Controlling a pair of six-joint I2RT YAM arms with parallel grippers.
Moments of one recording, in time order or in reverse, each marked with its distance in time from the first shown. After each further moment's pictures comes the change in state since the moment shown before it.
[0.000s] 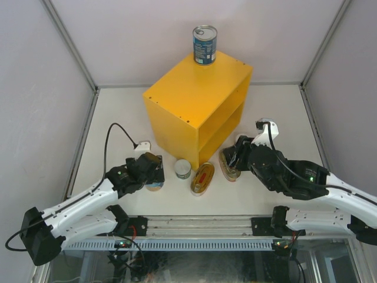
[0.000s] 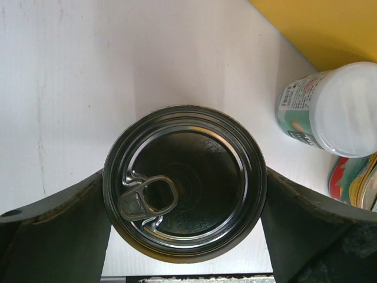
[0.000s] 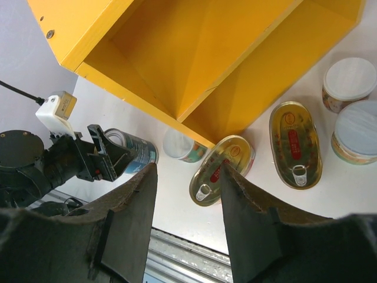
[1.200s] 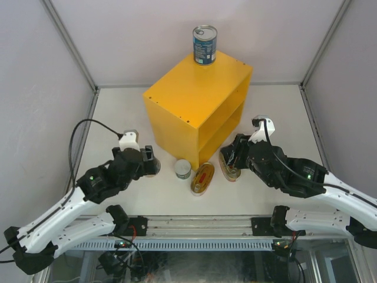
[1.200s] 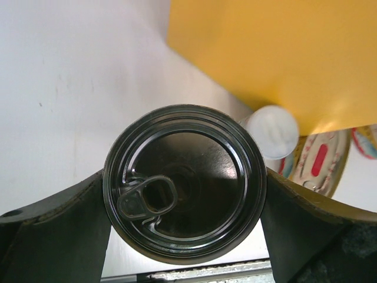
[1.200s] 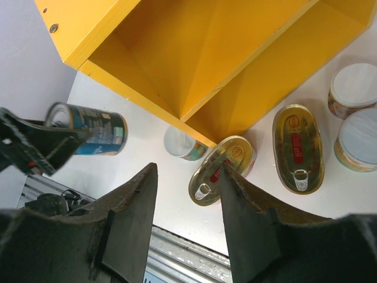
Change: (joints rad) left arm -0.053 -0.191 0.190 -0.134 -0.087 0.086; right arm -0.068 0.015 0.000 0.038 -0.097 -0.071
